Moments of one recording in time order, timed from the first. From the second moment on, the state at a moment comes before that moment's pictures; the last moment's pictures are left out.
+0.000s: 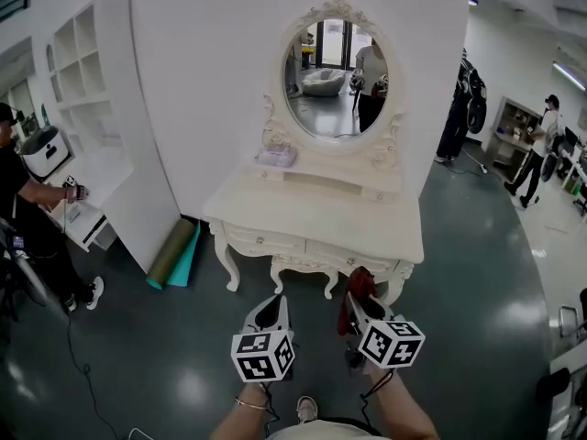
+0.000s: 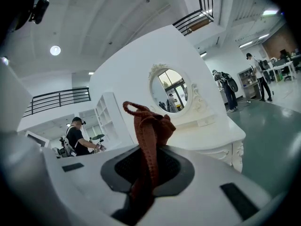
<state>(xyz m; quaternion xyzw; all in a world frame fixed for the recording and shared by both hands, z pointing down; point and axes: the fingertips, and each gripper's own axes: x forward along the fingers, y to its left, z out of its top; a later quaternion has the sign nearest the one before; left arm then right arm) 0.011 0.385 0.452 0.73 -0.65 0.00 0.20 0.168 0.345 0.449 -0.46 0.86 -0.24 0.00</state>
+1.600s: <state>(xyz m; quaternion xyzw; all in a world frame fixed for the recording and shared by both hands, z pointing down) -0.077 -0.060 0.464 0.78 -0.59 0.03 0.21 0.092 -0.067 0.461 -0.52 0.81 -0.26 0.02</state>
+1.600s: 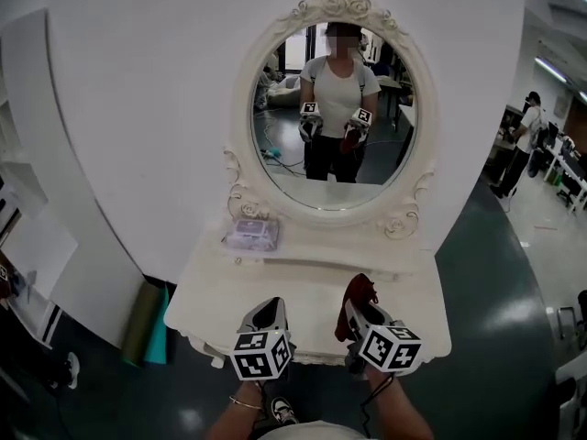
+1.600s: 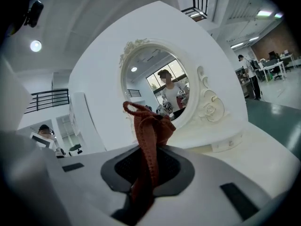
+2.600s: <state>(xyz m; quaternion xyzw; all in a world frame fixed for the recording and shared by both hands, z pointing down) -0.095 -0.233 0.456 0.78 -0.59 0.04 0.21 0.071 -0.247 0.455 -0.52 0.81 -0.27 0.03</state>
